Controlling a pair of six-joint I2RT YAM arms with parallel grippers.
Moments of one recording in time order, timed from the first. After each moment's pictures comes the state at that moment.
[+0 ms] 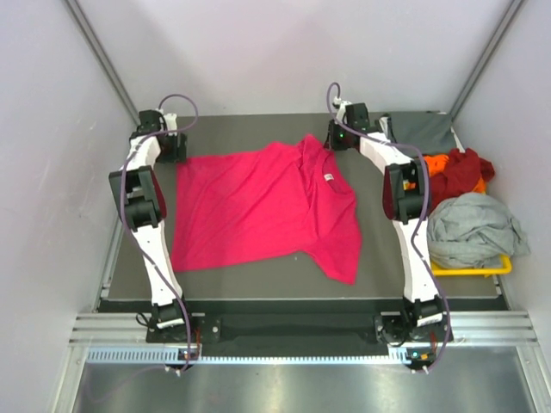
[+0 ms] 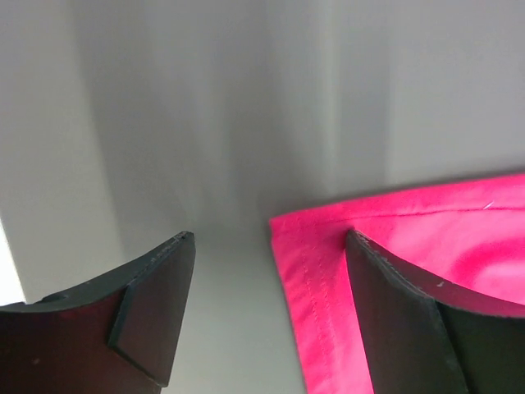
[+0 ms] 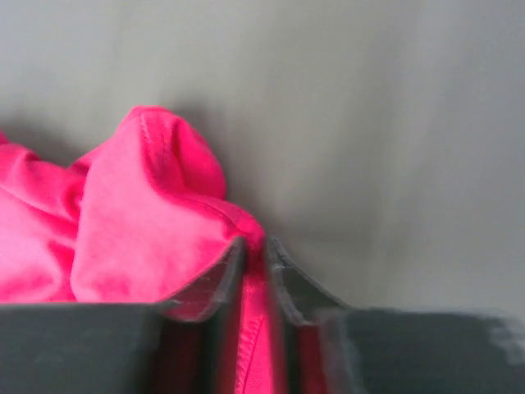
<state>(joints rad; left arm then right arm) 0.21 2.40 2.04 -0.57 0.14 0.22 0.22 2.50 2.12 -0.32 -0.28 0.15</state>
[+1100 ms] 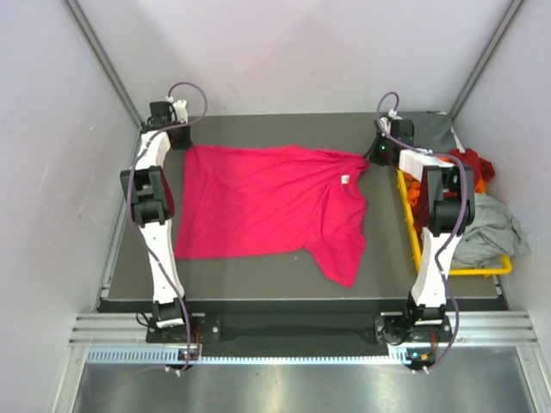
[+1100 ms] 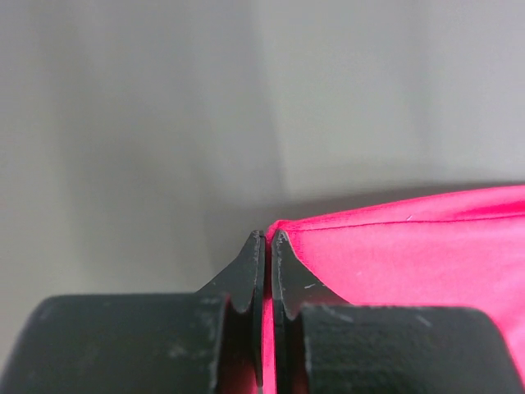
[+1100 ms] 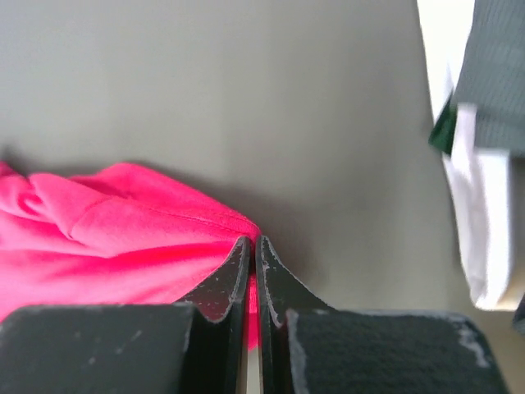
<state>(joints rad) 0.16 2.50 2.21 -0.52 0.27 0.13 0.02 2.15 1.50 -0.07 -0.23 0.38</state>
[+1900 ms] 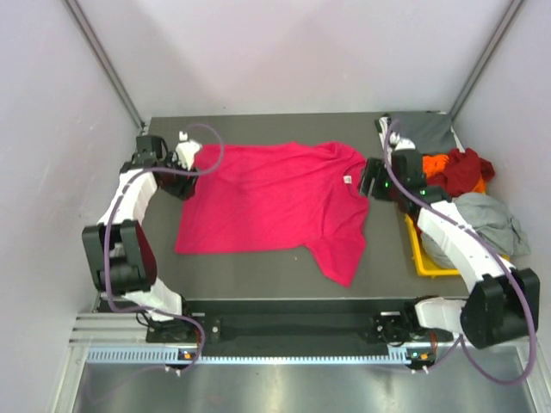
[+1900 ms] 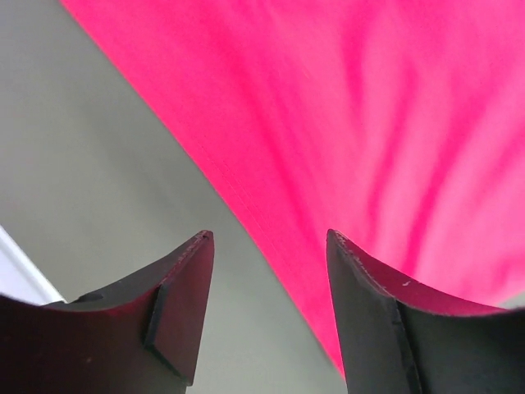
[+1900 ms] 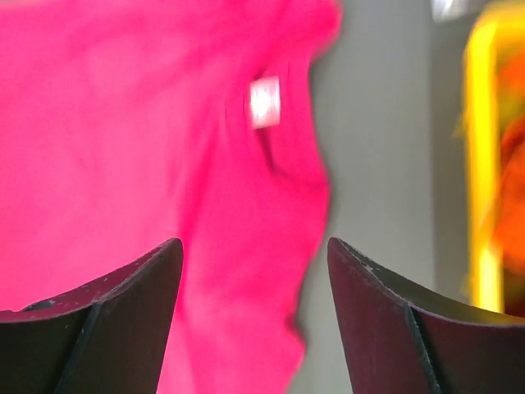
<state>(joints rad) 0.14 1.68 1.32 -0.61 0.35 0.58 0.23 1.30 1.01 -0.35 0.03 0.34</state>
